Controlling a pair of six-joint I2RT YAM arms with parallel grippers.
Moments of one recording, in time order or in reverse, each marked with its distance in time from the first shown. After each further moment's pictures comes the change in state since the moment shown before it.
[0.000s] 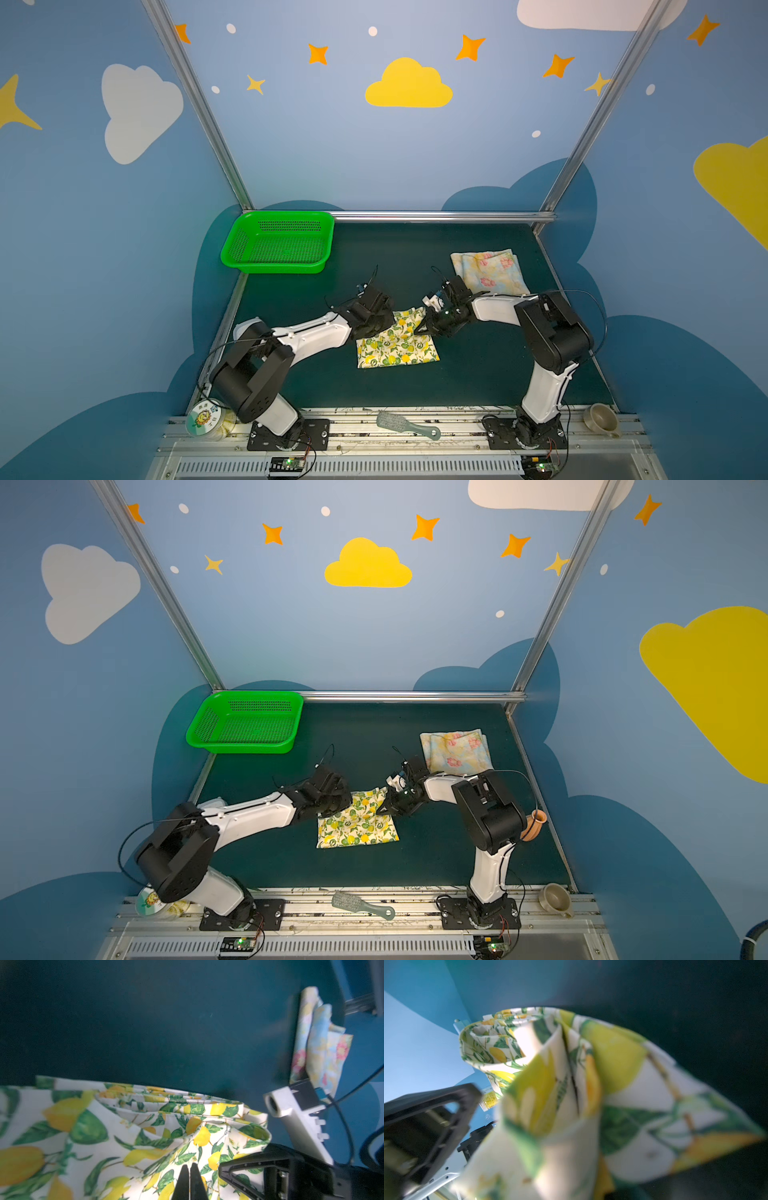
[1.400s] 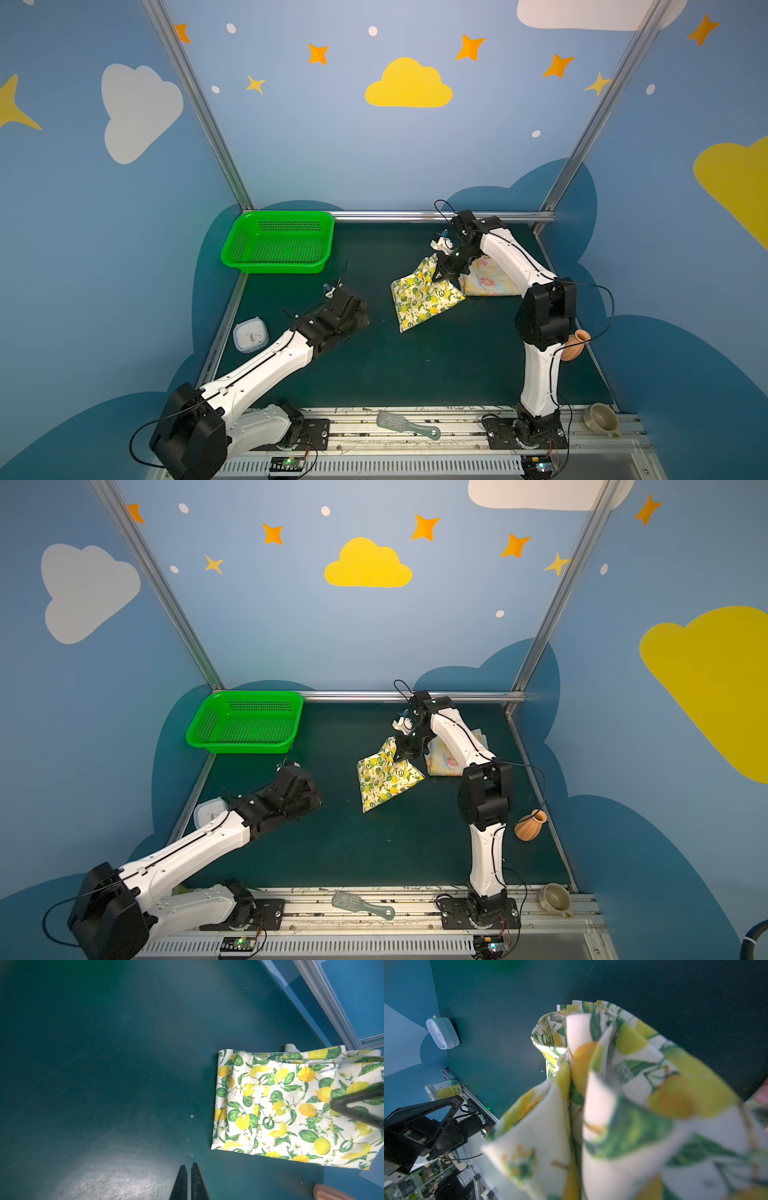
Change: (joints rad) left arm 0.071 -0.346 -0.056 -0.271 -0.140 0.039; right arm -0.153 0.233 1.013 -0.958 0.234 -0.543
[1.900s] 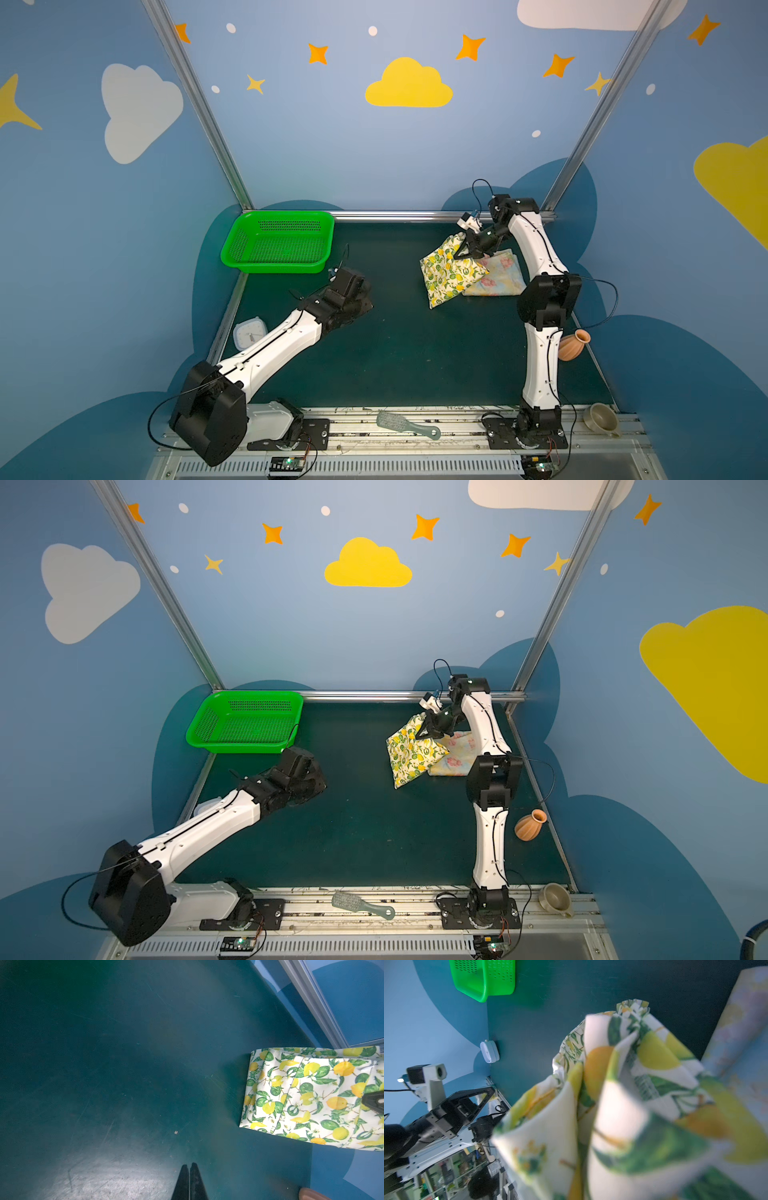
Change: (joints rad) left arm 0.063 0.154 0.159 -0.011 0.085 0.032; right arm -0.253 0.231 0.414 -0.276 -0.247 -0.208
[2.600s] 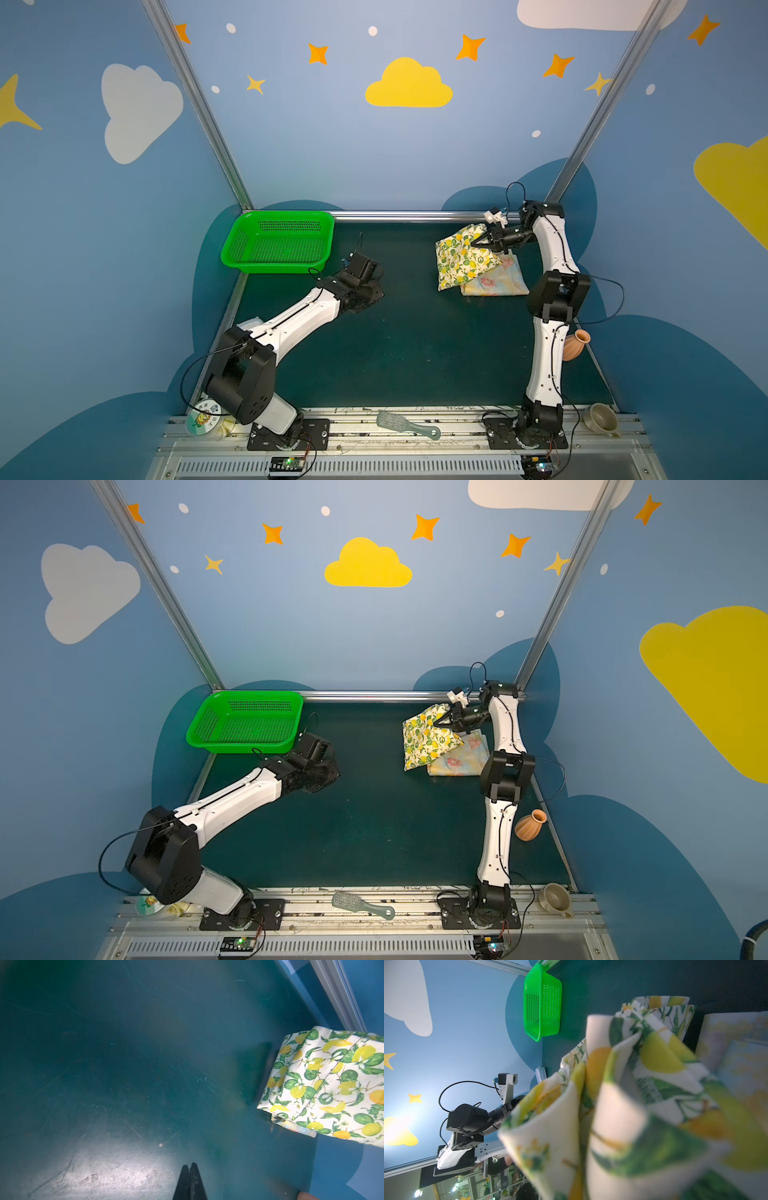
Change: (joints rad) left arm 0.006 0.215 0.182 -0.037 0.047 -0.007; right arm -0.189 0.170 0.163 -0.062 -0.321 -0.047
